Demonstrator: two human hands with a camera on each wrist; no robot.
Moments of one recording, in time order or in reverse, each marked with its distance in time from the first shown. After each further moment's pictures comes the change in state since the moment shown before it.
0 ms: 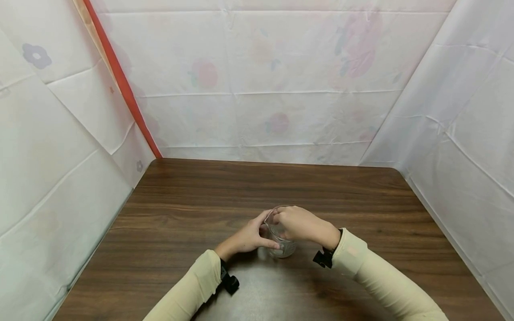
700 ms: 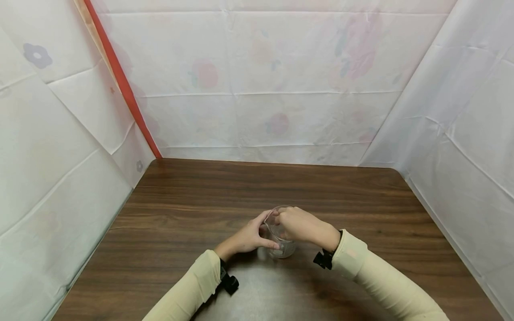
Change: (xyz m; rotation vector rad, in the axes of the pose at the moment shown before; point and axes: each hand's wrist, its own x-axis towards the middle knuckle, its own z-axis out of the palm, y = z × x) left_hand 0.002 0.000 0.001 0.007 0.017 0.005; right_hand 0.000 0.000 0.003 0.003 0.022 0.009
